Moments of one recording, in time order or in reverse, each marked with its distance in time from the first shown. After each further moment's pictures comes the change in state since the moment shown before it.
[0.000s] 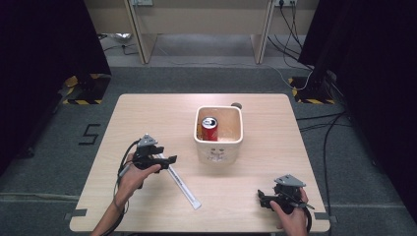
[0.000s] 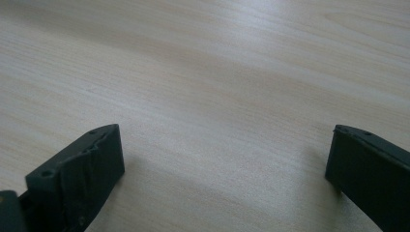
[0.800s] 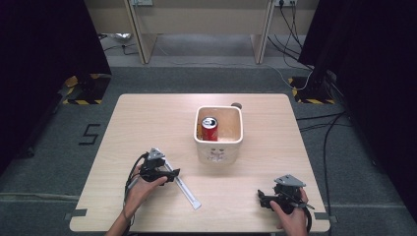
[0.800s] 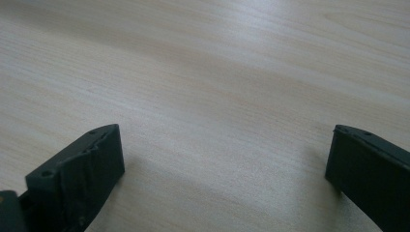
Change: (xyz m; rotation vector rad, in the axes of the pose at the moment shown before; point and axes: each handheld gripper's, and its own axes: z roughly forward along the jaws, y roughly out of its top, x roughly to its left) left arm -0.011 -0.038 0.025 0.100 0.069 -0.020; right arm 0.000 0.000 0.000 0.000 0.000 -0.001
